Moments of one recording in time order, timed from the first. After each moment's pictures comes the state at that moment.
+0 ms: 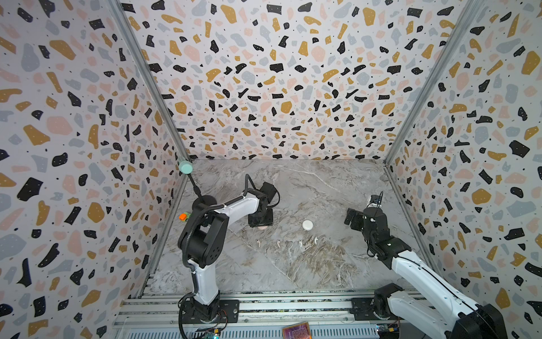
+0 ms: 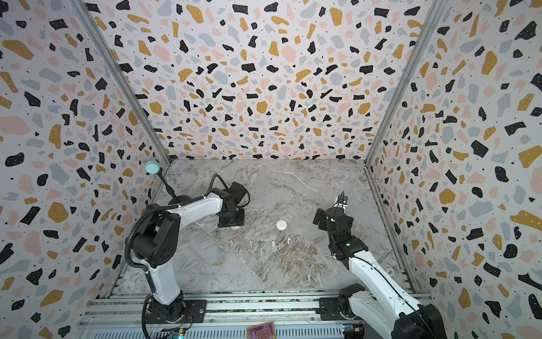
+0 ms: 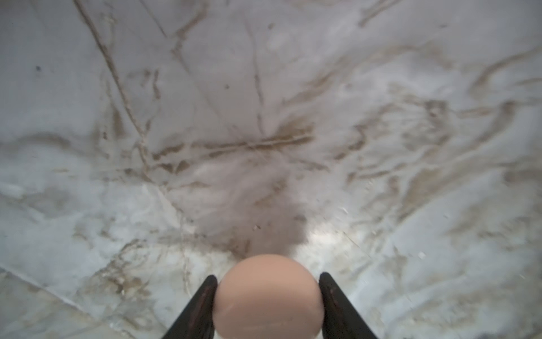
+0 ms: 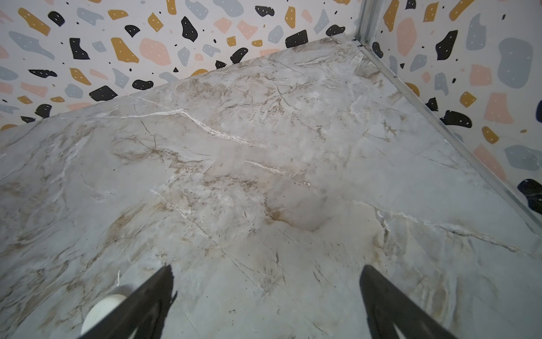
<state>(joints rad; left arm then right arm) -0.52 1.82 1.25 -0.78 -0.03 -0.53 0.36 0.93 0.51 -0.14 0.37 0.40</state>
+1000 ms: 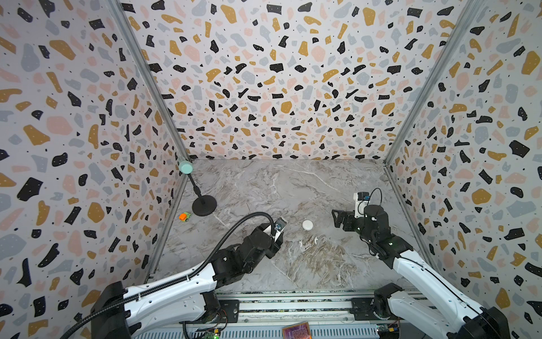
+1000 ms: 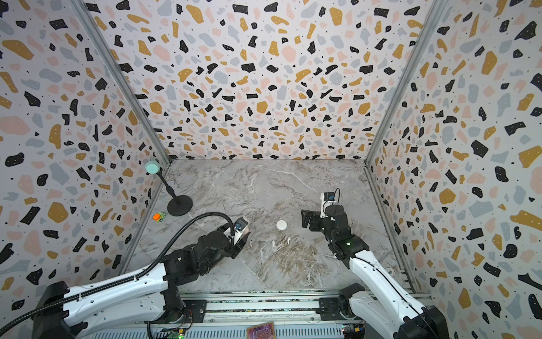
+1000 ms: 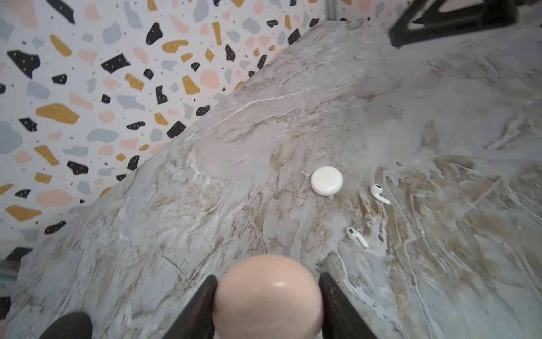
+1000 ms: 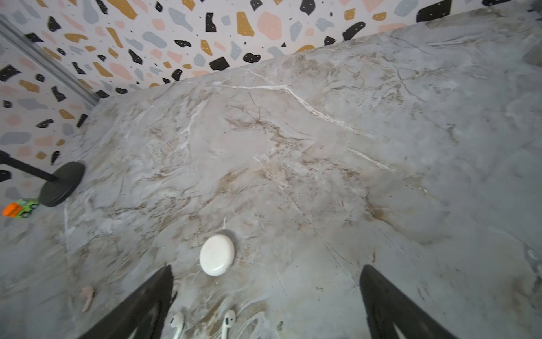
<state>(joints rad) -1.07 0.92 0.58 -0.13 -0.45 0.13 0.40 0.90 0.59 -0.17 -0.01 0.37</state>
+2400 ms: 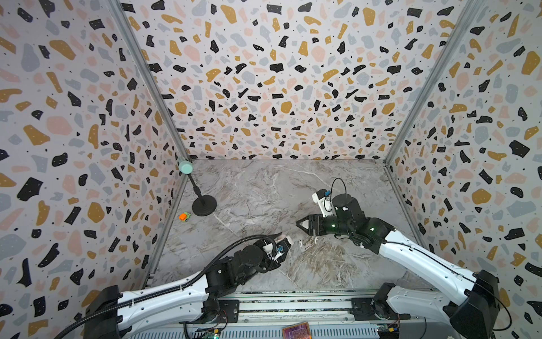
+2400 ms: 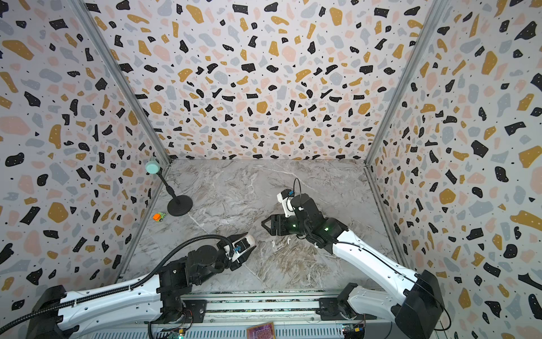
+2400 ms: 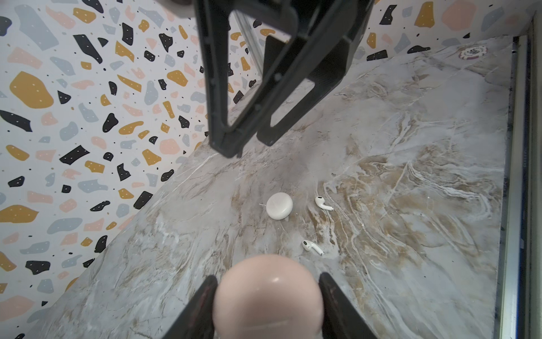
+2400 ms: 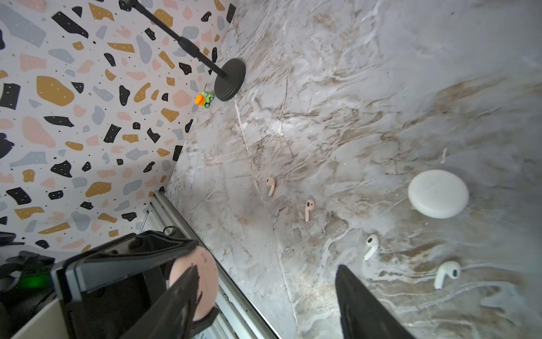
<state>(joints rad) -1.15 0.81 0.42 0.08 -0.31 0.32 0.76 1.16 0.94 -0.39 -0.33 0.61</state>
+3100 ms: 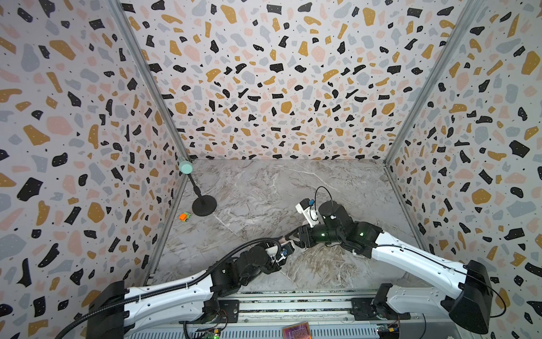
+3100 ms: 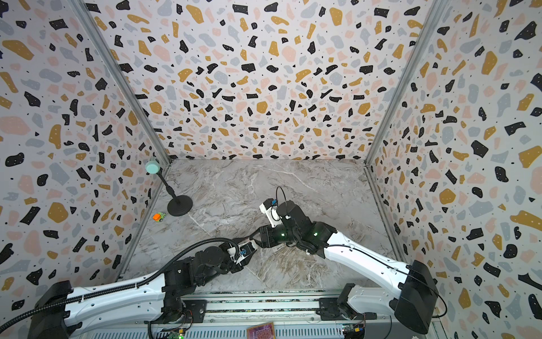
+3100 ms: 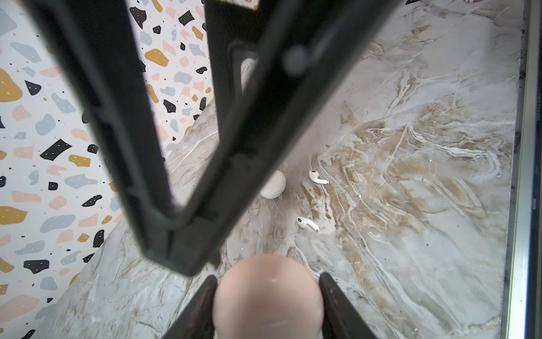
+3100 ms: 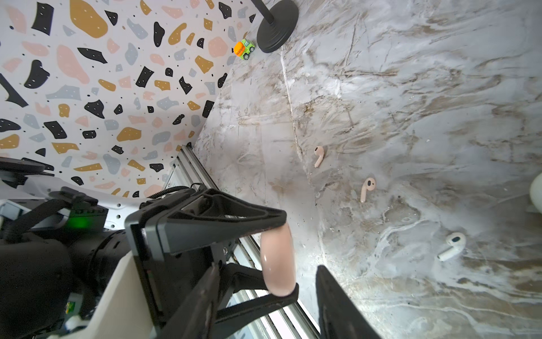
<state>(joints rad) -1.16 0.87 0.42 0.04 -0.33 0.34 0.92 1.20 0.94 -0.34 -0.38 0.61</state>
